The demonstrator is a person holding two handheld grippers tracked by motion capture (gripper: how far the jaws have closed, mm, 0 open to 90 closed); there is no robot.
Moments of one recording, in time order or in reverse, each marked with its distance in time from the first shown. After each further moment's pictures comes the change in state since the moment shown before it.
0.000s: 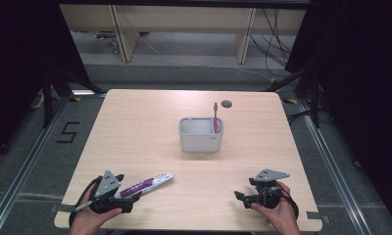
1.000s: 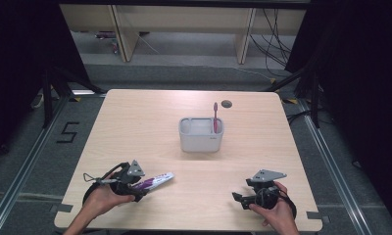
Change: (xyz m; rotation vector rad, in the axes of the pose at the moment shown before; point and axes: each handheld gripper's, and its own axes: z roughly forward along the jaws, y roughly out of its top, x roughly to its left) left arm 0.006 0.038 0.047 0.416 -0.127 0.144; right arm 0.001 0.001 0.004 -0.001 0.012 -0.069
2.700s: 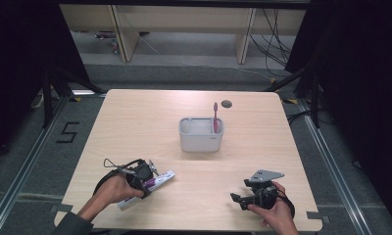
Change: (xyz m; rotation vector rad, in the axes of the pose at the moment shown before) left arm -0.005 0.032 0.022 0.281 -0.049 0.073; right arm 0.005 0.002 0.002 0.020 0.017 0.010
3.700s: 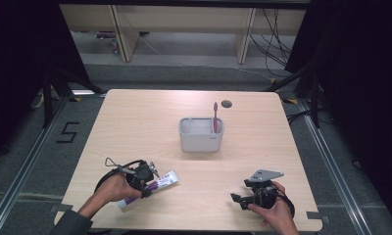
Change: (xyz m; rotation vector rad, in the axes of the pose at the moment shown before) left arm -0.001 0.000 0.001 -0.015 -0.080 0.050; right arm -0.002 -0.001 0.002 0.015 0.006 0.009
